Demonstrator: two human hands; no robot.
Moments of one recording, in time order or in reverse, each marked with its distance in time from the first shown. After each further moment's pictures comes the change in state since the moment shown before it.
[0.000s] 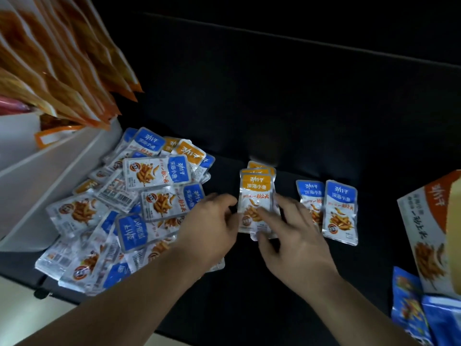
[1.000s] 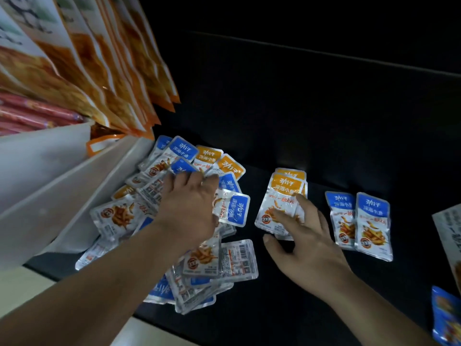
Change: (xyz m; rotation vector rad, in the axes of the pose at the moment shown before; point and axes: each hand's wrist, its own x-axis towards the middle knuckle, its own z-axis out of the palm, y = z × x) left_hand 0.022 -0.051 -0.079 0.696 -0.150 -0.065; right_hand 0.028 -0.050 -0.015 0.037 -0.315 0.230
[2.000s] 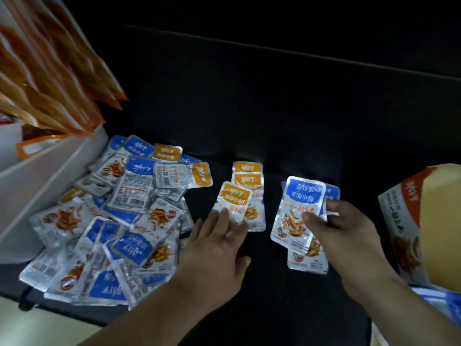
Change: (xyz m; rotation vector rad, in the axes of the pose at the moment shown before) left_hand -0.056 0.117 0.030 -0.242 -0.165 0.232; right_hand -0.039 0.059 -0.067 0.911 0.372 0.494
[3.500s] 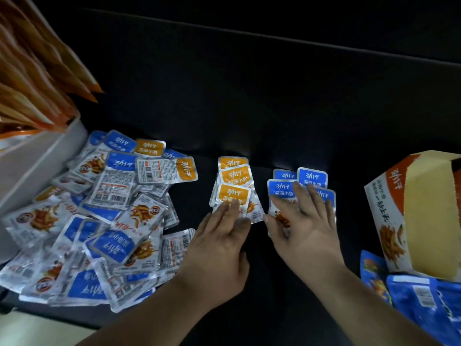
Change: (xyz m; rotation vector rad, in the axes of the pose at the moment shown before) left_hand 0.013 0.019 0.029 -0.016 0.199 0.144; right_hand 0.030 0.066 0.020 -0.970 0.084 -0.695
